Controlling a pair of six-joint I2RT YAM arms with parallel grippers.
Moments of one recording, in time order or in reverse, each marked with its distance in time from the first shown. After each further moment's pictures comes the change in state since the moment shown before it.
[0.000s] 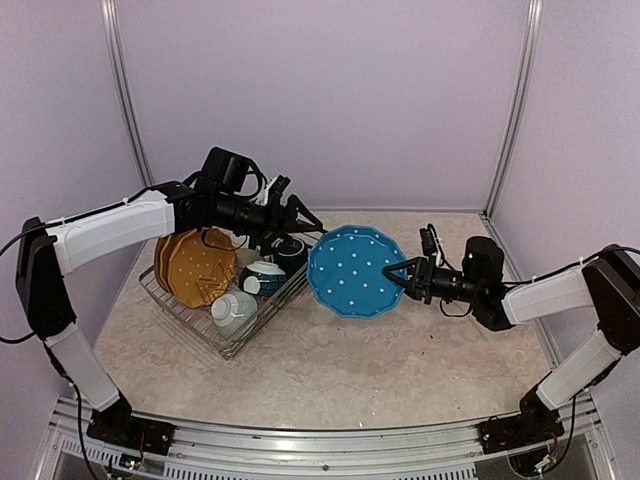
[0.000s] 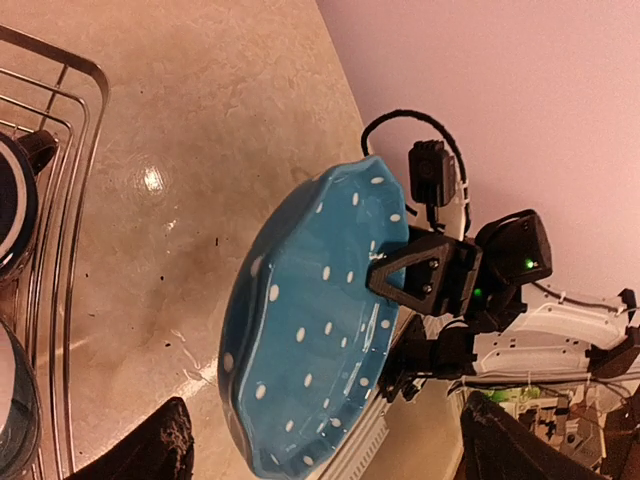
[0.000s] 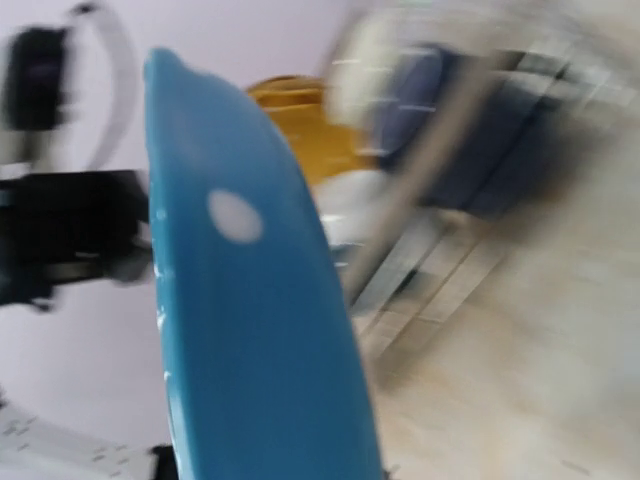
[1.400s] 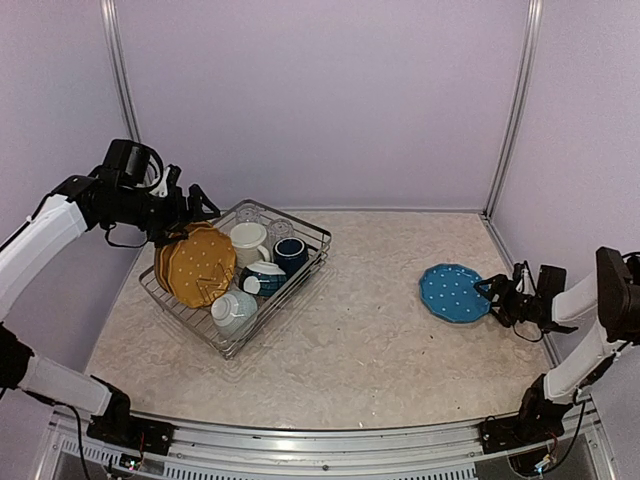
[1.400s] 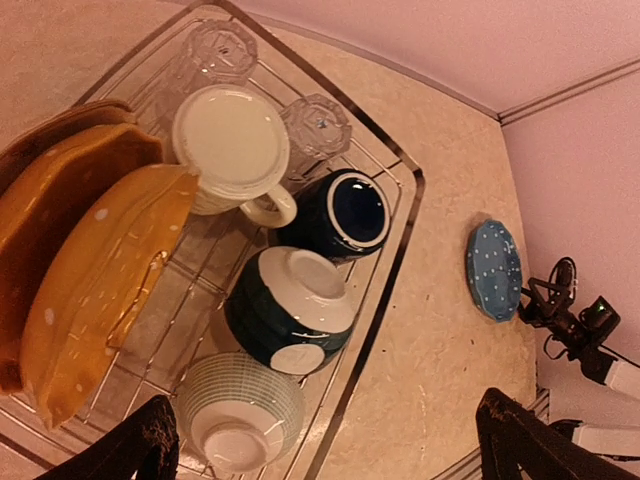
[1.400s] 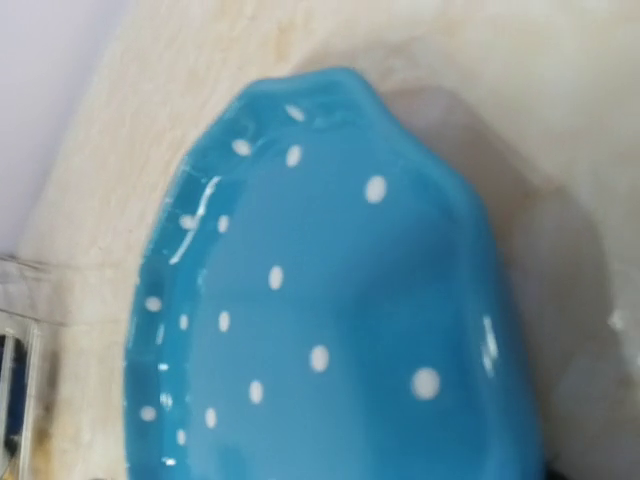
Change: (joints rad) left arm 0.330 -0.382 -0.108 -0.372 -0.269 0.168; right arm -0.817 0.038 -0.167 -0.370 -0.075 -0.484
